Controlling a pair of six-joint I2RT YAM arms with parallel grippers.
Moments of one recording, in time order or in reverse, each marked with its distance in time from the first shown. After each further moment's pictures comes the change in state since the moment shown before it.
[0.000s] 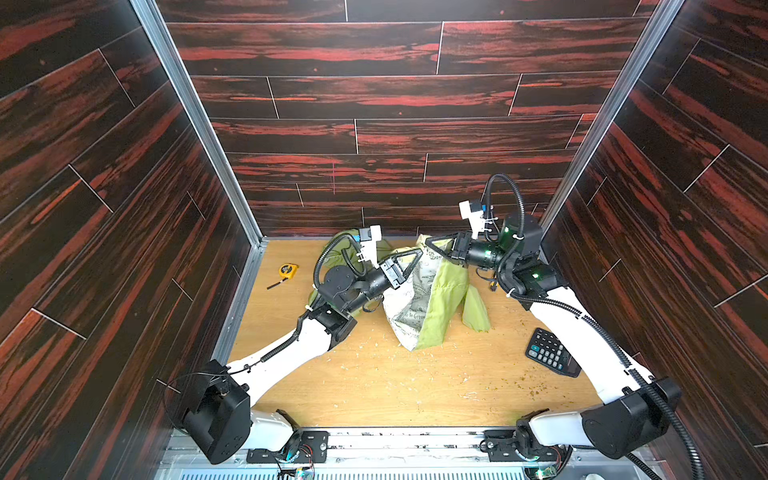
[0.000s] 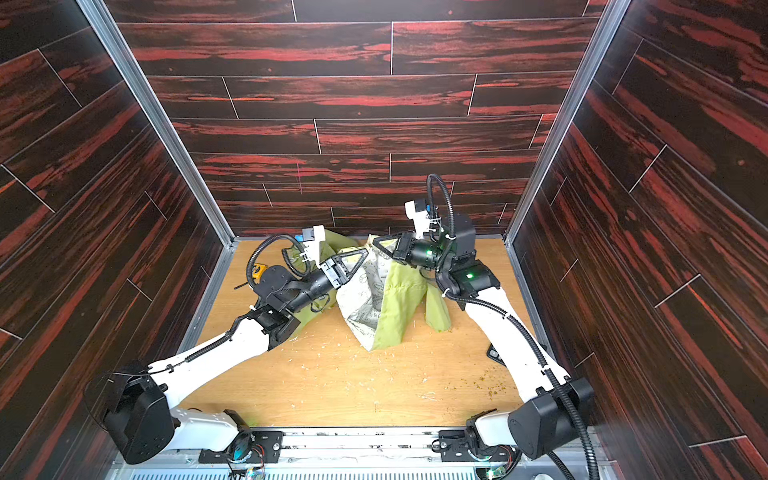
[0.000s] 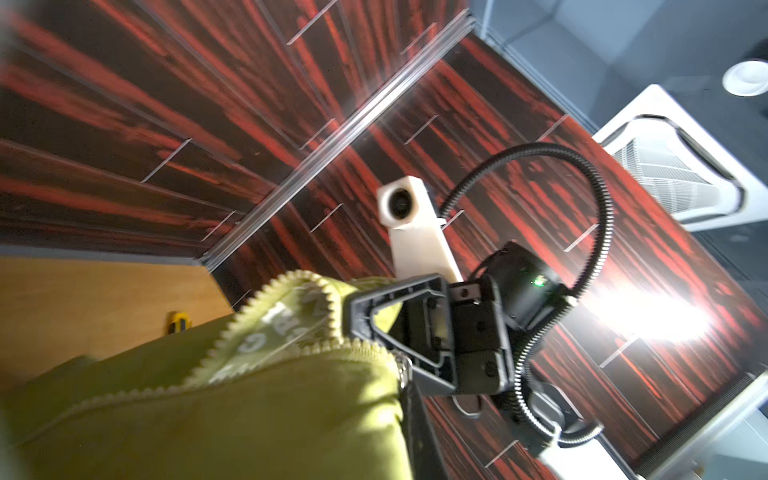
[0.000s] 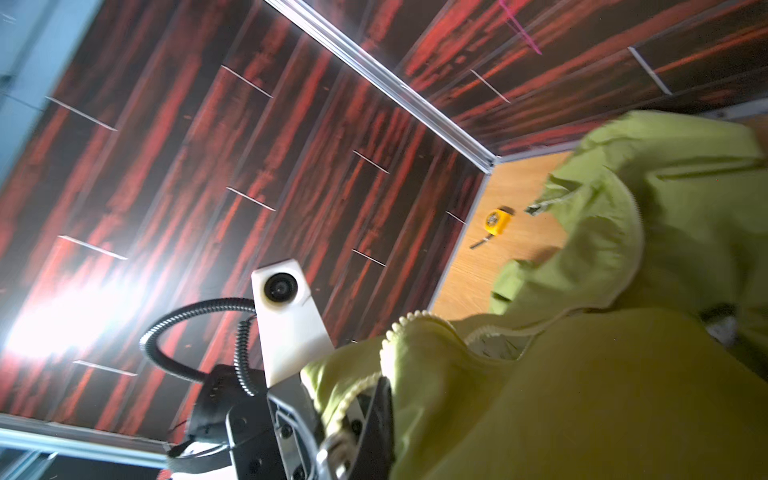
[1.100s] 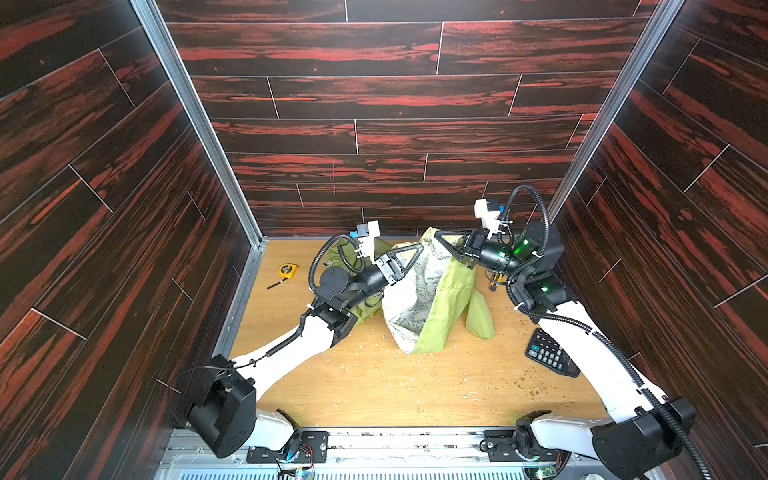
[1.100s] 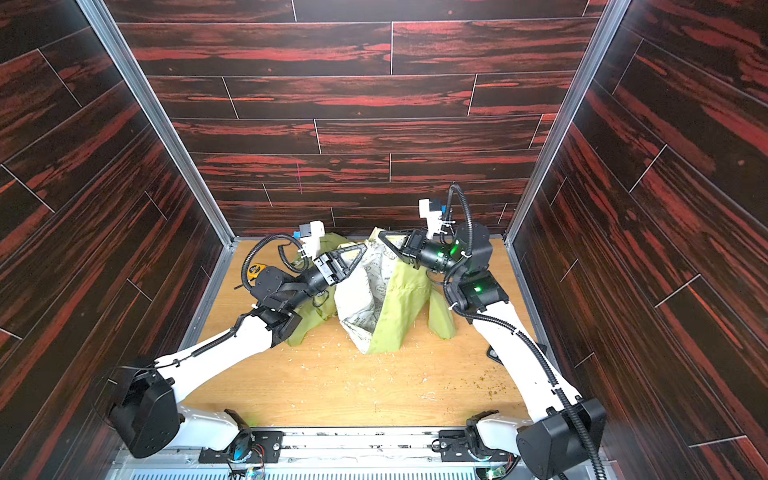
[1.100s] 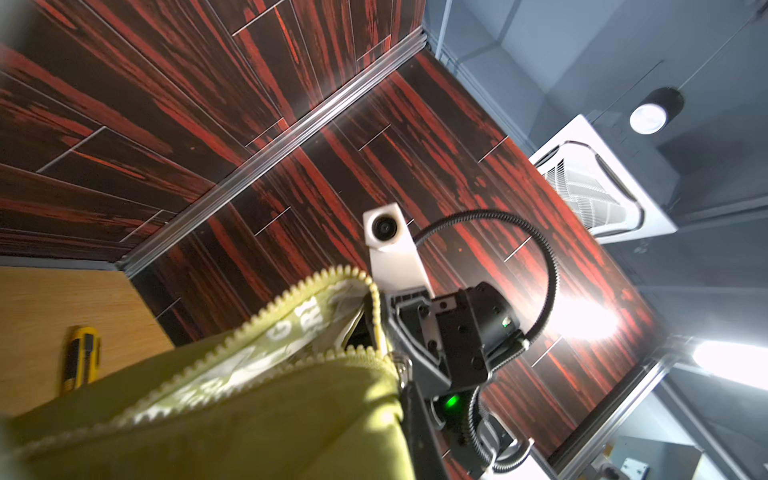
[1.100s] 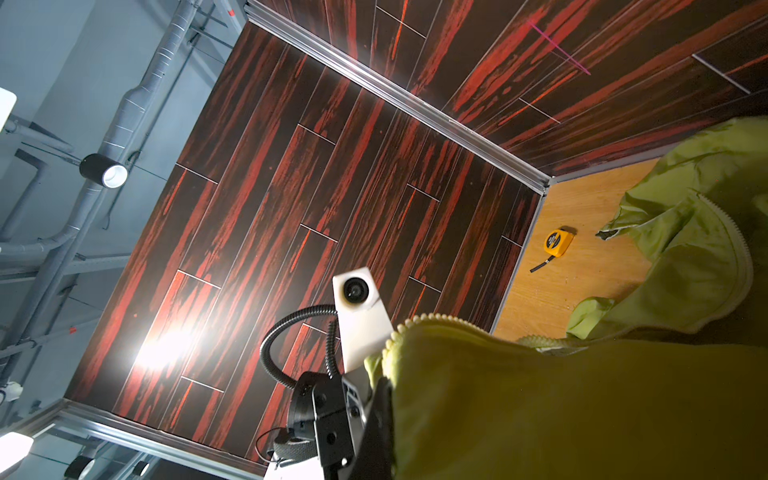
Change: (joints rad) left arm 0.029 0.063 0.010 0.189 0.056 -0.203; right arm -0.015 -0.105 -0.127 0.230 0.011 0.266
